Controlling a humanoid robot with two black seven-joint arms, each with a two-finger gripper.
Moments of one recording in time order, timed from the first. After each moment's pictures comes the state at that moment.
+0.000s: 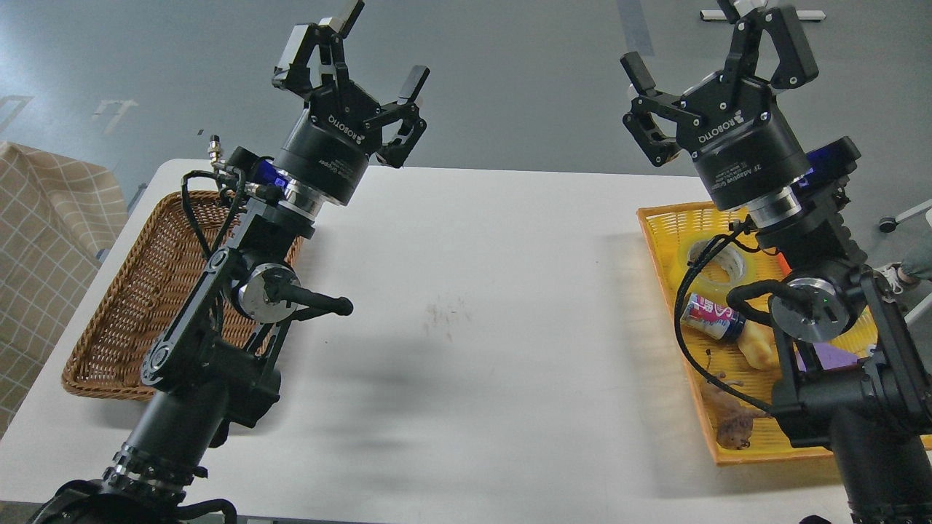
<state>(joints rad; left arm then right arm) -0.42 -0.03 -1.38 -1.34 0.76 -0.36 -0.21 0.42 0.00 1.46 1.43 -0.80 0.49 0.09</state>
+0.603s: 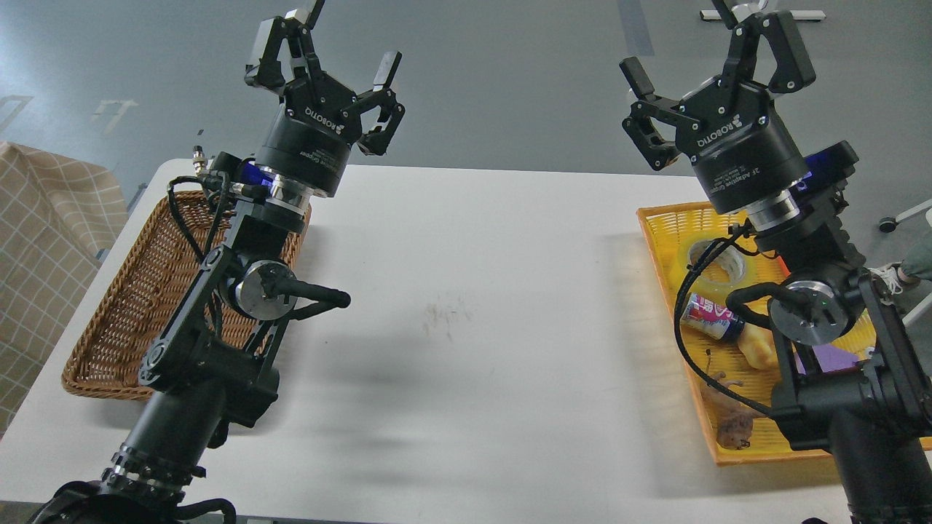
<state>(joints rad) -0.42 -0.02 -1.39 -1.33 0.71 -0.28 -0.27 0.41 0.00 1.46 1.42 -0.80 0.49 0.09</state>
